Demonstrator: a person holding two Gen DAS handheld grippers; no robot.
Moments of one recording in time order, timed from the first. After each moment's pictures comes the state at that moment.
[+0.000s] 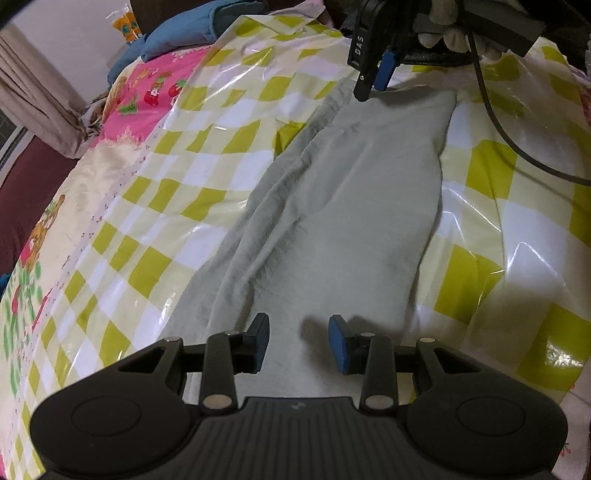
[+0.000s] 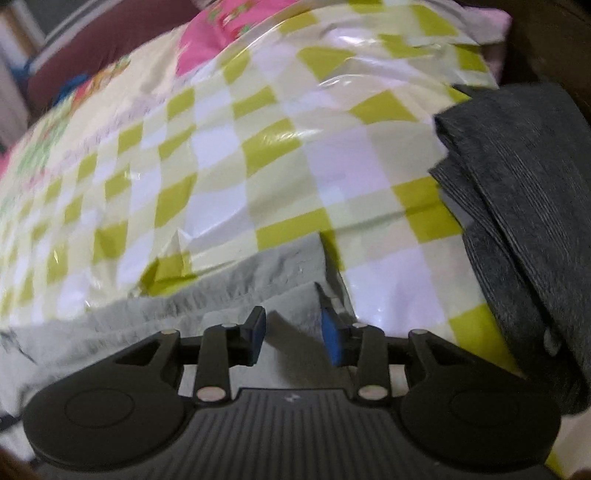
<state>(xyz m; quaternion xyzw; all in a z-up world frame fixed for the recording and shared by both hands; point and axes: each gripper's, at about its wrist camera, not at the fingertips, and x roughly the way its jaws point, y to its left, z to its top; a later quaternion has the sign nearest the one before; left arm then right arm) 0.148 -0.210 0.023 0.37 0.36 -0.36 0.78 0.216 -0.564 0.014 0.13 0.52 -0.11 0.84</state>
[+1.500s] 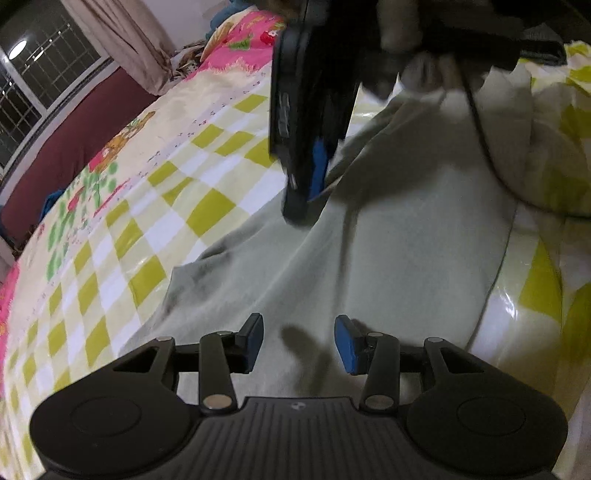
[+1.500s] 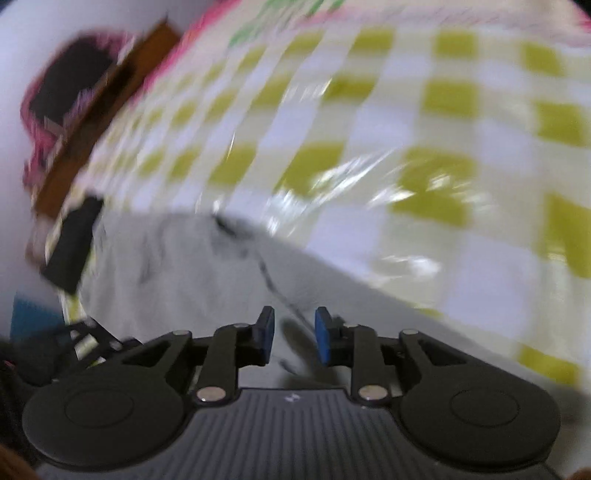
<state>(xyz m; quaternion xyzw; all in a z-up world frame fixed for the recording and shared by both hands) 0.159 -0.071 0.004 0.31 0.38 -0.25 0.83 0.331 -0.276 -0.026 0.04 0.61 0.31 0.73</state>
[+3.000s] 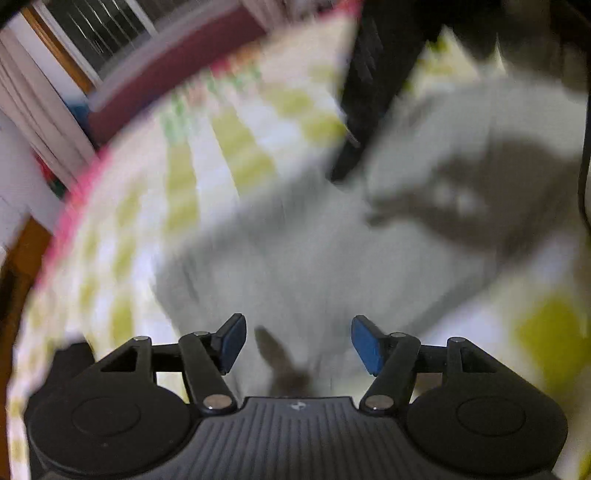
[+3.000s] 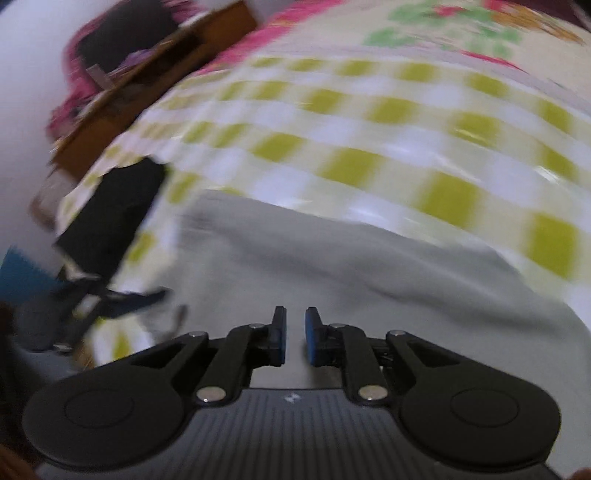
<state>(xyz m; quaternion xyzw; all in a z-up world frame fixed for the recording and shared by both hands) 0.117 0.116 -0.001 0.26 0.45 -0.09 0.85 0.272 -0.051 0.010 -0.03 0.53 0.39 0.75</state>
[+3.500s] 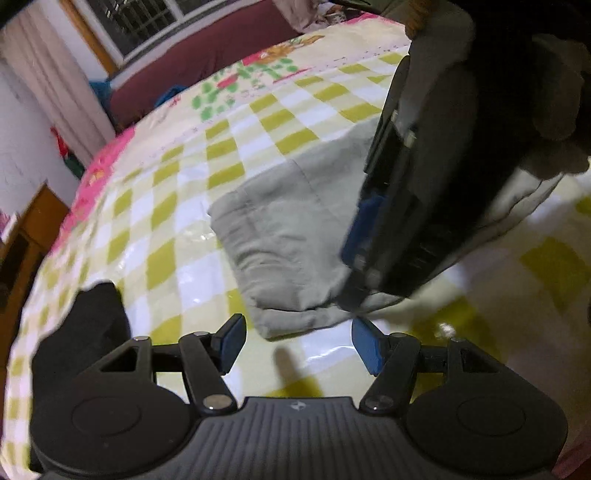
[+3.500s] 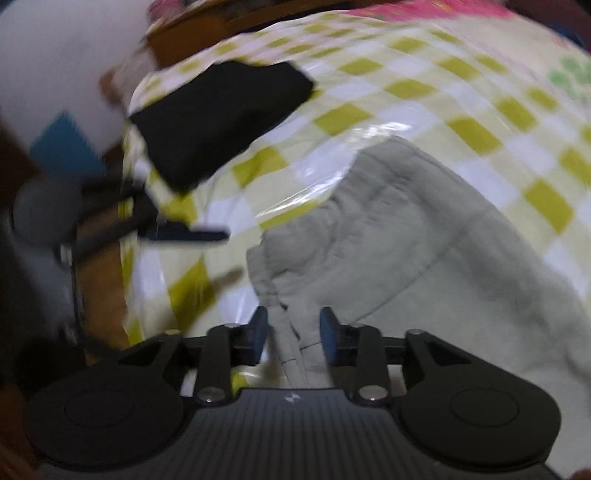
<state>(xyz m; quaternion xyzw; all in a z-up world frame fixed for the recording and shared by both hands) 0.070 0.166 0.022 0.24 0.41 -0.06 0.88 0.193 0.051 -0.018 -0.21 0.49 0.49 0.69</state>
